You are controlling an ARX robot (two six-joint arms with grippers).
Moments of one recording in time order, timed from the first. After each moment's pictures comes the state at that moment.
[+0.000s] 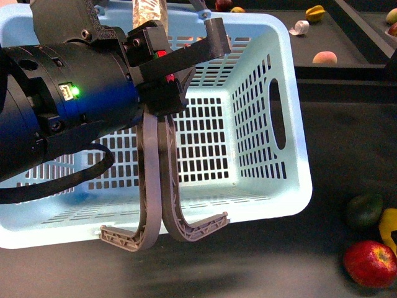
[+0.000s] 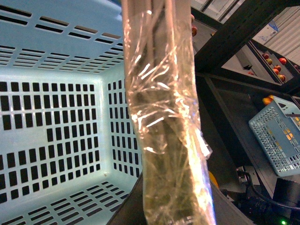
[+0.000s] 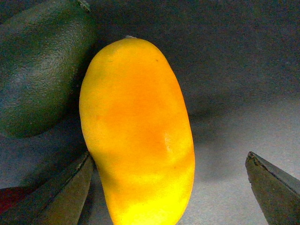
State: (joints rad) left arm -0.52 1.71 0.54 0.98 0.02 -0.48; right arm -0.48 2.64 0.84 0.85 -0.13 -0.21
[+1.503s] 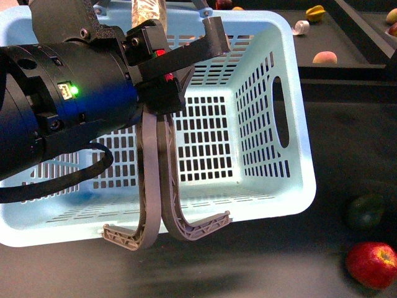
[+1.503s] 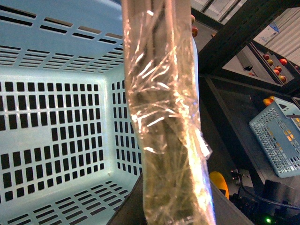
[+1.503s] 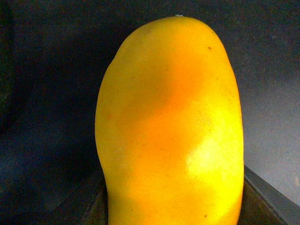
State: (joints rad) left arm -0.52 1.71 0.54 0.98 0.02 -0.48; right arm -0.49 2.75 0.93 0.86 -0.05 -0.13
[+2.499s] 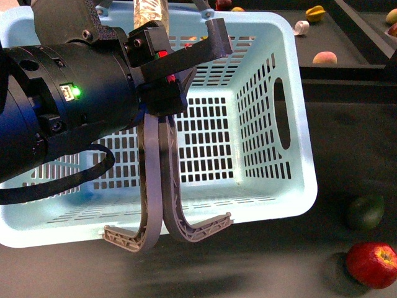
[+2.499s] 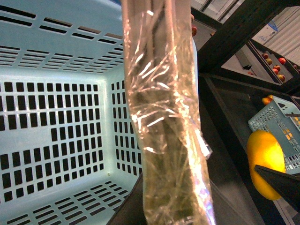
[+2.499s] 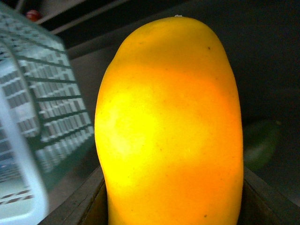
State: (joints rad) left arm -0.52 1.71 0.54 0.98 0.02 -0.48; right arm -0.30 1.79 0.40 0.76 -0.55 0.14
